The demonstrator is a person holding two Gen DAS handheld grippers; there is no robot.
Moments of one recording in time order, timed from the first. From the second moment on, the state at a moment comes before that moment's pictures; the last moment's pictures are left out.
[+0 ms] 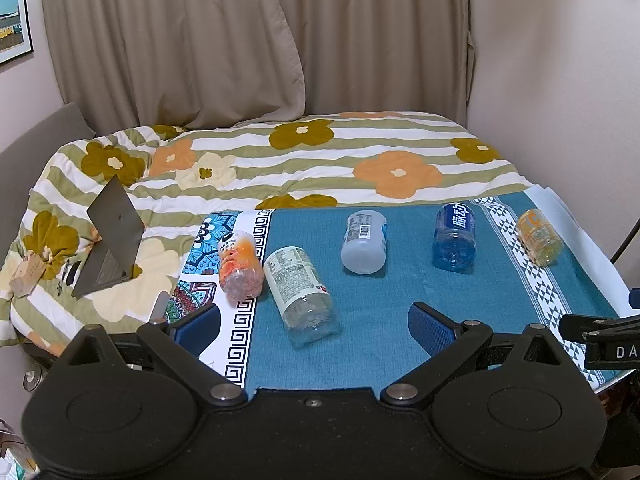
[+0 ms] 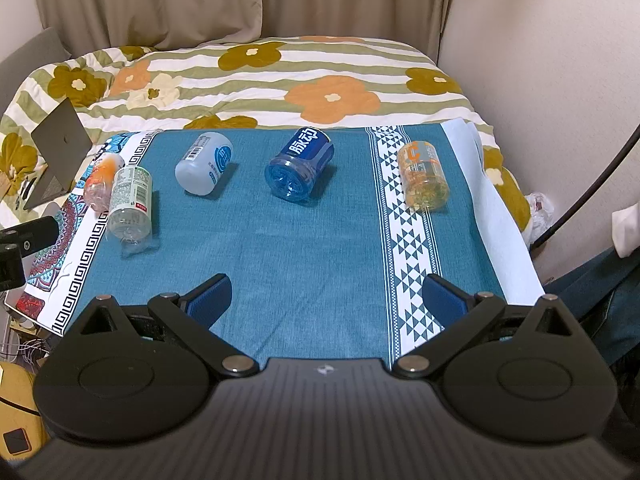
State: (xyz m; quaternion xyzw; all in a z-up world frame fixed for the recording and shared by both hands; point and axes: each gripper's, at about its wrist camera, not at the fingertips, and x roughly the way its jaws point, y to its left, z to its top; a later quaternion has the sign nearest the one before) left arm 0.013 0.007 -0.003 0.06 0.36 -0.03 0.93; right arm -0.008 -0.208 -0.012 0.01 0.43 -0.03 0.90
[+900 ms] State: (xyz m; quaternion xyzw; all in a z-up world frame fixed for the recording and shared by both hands) left arm 0.063 -0.053 -0.031 0.05 0.42 0.00 0.91; right arm 0.077 -0.302 -0.031 0.01 0.45 0.01 0.89
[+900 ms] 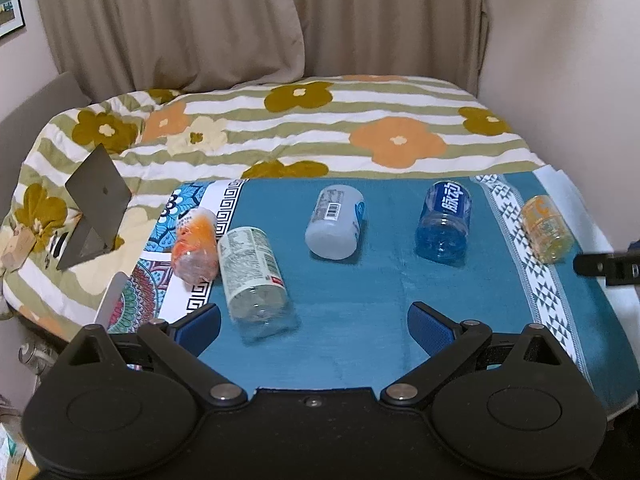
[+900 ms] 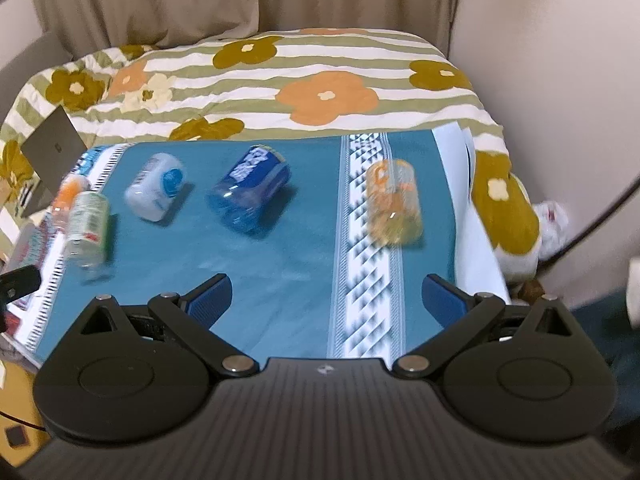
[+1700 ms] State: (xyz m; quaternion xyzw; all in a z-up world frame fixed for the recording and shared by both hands) left arm 0.127 -0.123 -0.087 0.06 0.47 0.01 0.88; right arm 0.215 -0.365 -0.123 -0.04 0.51 0.07 0.85
